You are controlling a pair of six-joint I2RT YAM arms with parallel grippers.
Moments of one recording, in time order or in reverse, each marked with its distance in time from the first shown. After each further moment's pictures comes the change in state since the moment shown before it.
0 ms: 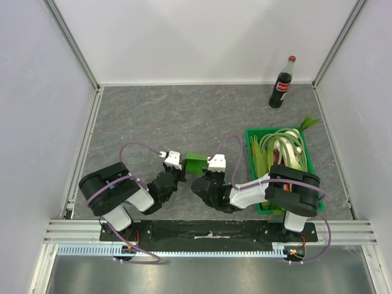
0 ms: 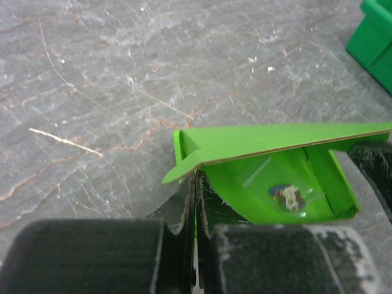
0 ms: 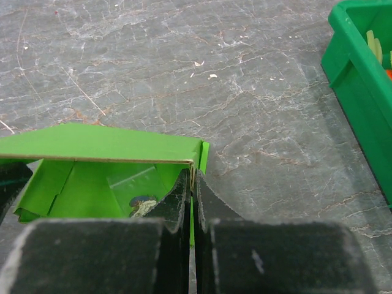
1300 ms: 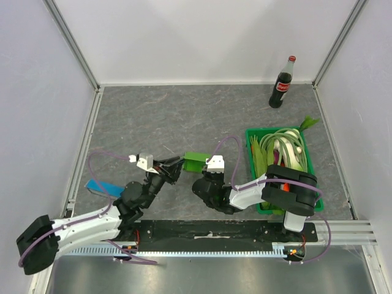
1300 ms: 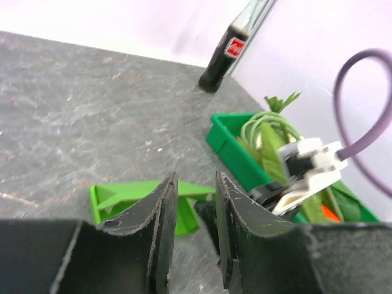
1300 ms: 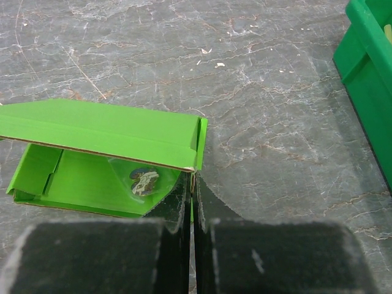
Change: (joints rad) left arm -0.076 -0.814 -0.127 -0.359 0.080 -0.176; right arm 0.001 0.029 -0.021 0.051 -0.038 -0.045
